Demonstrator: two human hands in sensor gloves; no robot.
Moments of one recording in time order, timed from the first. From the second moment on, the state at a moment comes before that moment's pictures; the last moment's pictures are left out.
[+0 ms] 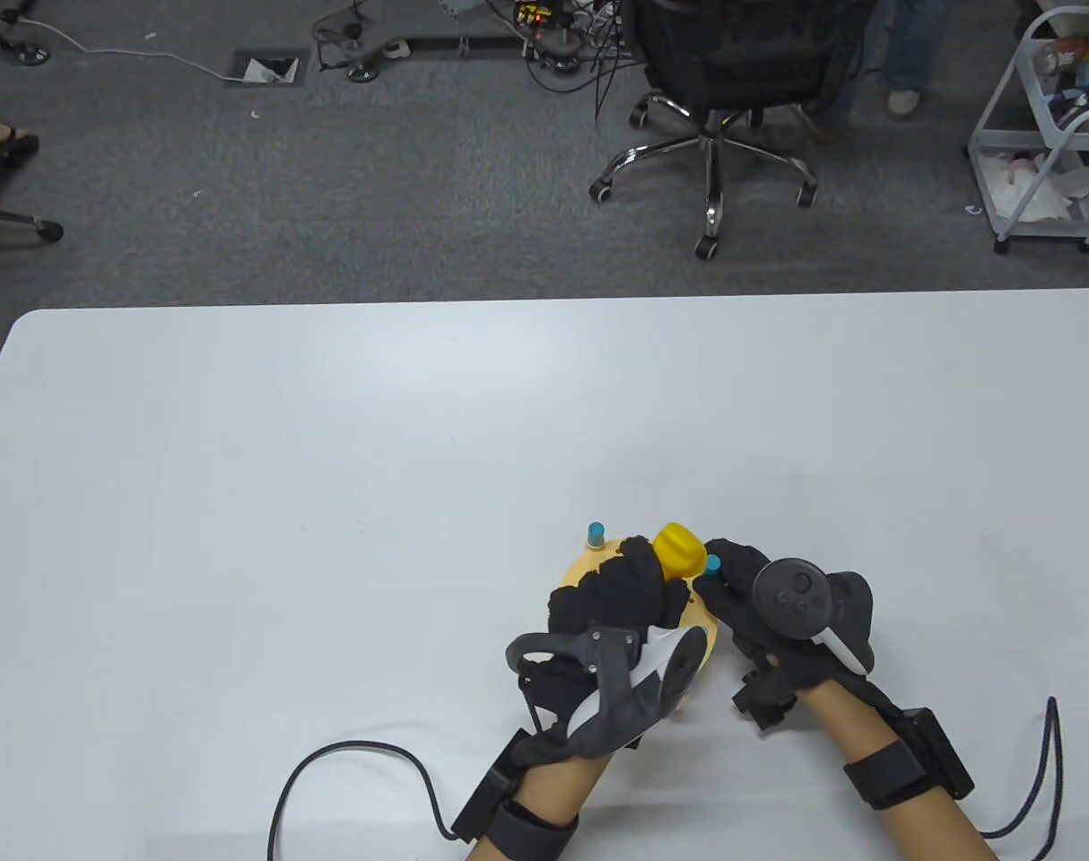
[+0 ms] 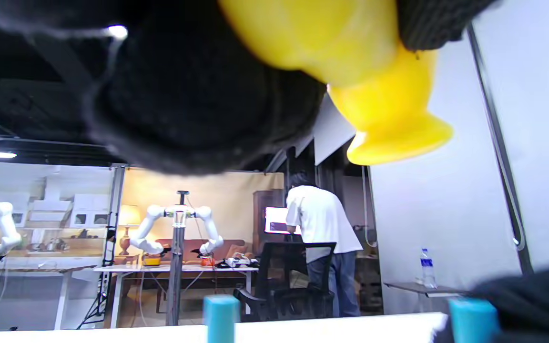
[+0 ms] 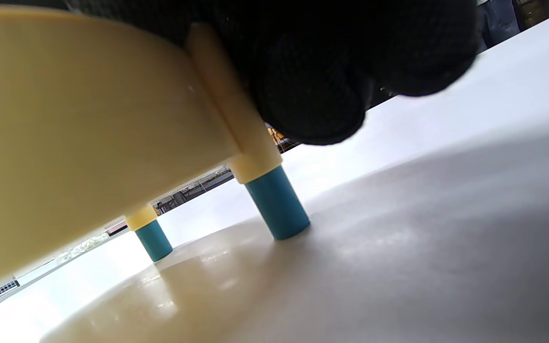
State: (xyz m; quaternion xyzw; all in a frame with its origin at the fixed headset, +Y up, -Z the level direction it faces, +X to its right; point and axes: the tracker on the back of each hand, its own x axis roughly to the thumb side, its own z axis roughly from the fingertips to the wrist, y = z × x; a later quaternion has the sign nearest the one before) left_hand -0.010 -0.644 -0.198 0.24 -0.06 0.04 0.97; right_hand 0.202 -0.761 -0.260 0.08 -0.04 0.96 0.26
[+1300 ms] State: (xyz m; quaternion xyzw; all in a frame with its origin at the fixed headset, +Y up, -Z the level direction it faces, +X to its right) left_hand -0.075 -0.660 -0.221 0.13 0.02 0.12 0.98; right_hand 0.221 -0.767 -0.259 0.08 -0.03 0.95 0.31
